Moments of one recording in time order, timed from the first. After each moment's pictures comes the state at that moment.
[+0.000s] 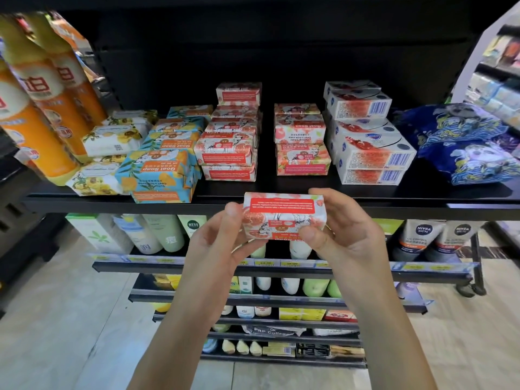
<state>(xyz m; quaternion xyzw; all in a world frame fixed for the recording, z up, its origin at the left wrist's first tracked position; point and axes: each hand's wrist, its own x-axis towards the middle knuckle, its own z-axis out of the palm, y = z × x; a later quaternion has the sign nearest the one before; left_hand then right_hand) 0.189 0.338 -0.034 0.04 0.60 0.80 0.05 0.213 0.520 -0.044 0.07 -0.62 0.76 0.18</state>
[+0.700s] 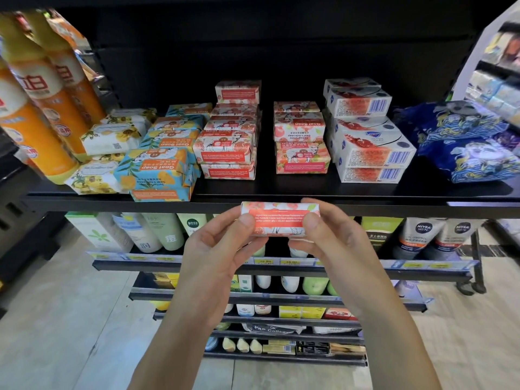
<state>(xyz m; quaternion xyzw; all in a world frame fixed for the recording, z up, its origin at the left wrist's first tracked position) 0.191 0.335 -0.042 0.04 0.58 0.81 0.06 0.213 0.521 -0.048 -0.02 -0.66 0.75 0.05</state>
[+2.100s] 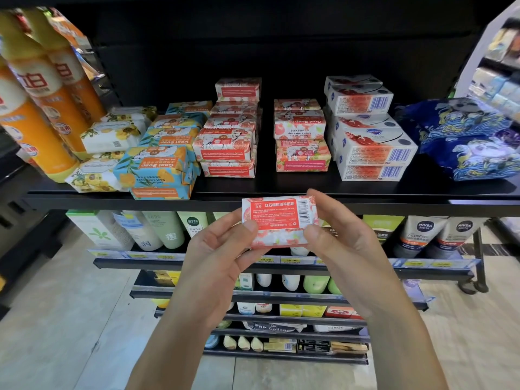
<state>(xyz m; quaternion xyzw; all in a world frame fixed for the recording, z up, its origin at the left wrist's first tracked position) 0.191 0.335 -0.042 0.03 0.56 0.82 0.12 0.216 0.533 -0.054 0.03 -0.62 0.78 0.04</state>
